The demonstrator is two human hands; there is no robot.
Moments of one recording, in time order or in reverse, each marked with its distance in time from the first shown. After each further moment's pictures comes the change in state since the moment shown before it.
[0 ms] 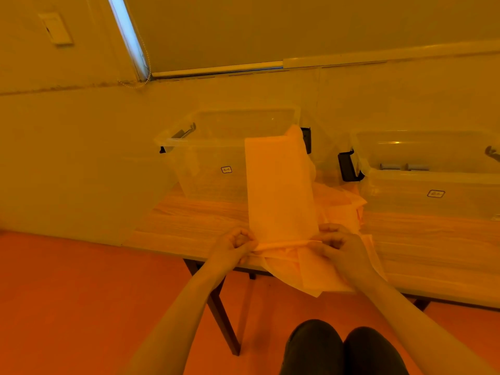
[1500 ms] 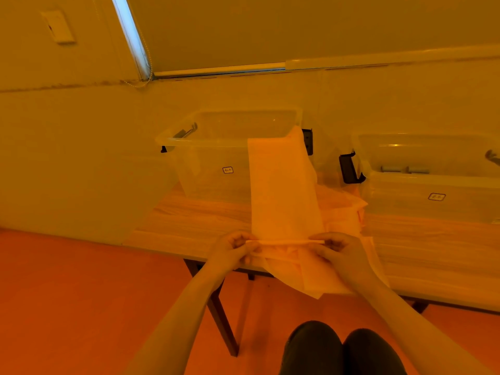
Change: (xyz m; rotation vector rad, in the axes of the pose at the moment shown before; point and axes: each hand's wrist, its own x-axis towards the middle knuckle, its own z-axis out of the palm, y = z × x) left_hand -0.007 0.006 0.002 -0.062 0.028 0.024; right_hand -0.004 0.001 0.007 0.166 0.032 0.017
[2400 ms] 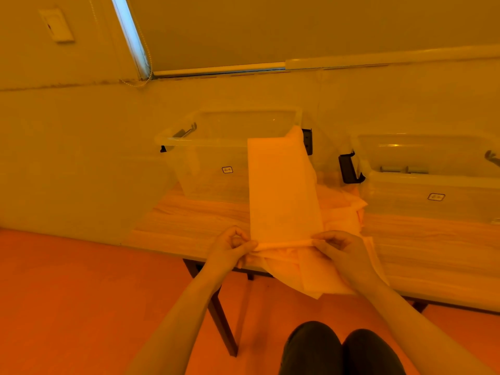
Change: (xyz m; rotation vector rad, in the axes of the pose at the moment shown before) left_hand 0.003 -0.008 -0.001 -0.057 0.065 0.009; right_hand 0.001 0.000 -0.003 0.091 0.015 -0.003
